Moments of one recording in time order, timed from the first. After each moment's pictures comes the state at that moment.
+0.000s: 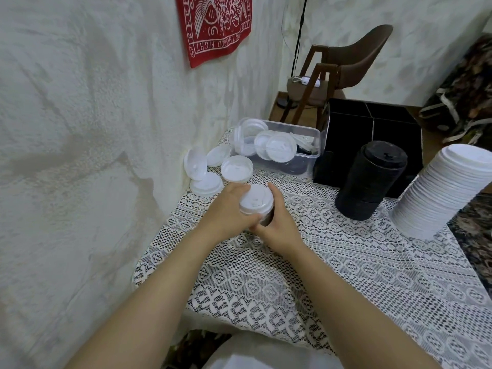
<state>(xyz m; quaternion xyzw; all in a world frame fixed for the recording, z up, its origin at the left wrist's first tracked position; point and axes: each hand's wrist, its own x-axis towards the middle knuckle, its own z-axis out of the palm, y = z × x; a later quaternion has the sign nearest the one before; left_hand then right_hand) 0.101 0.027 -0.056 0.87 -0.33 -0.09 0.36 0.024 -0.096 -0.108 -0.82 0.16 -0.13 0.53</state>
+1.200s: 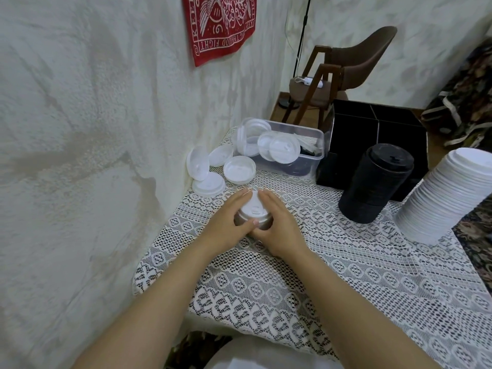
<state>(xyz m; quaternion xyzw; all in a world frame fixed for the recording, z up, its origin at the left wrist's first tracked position) 0.104 0.040 -0.092 0.82 -0.35 -0.13 0.44 0.023 -0.091 -0.098 -0.89 0.14 -0.13 0.41</state>
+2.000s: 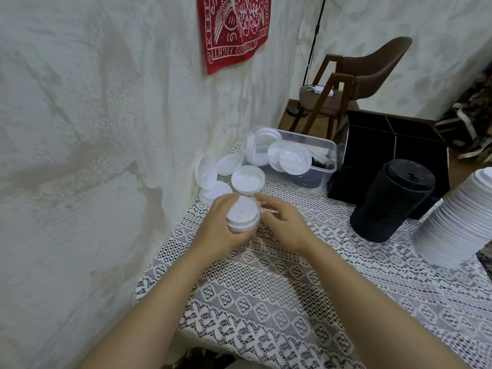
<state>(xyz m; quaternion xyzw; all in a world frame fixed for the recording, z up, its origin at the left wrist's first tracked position) 0.126 0.053 -0.095 0.84 -0.30 -0.04 0.45 0.056 -0.109 -0.075 -0.85 0.07 -0.08 0.51</state>
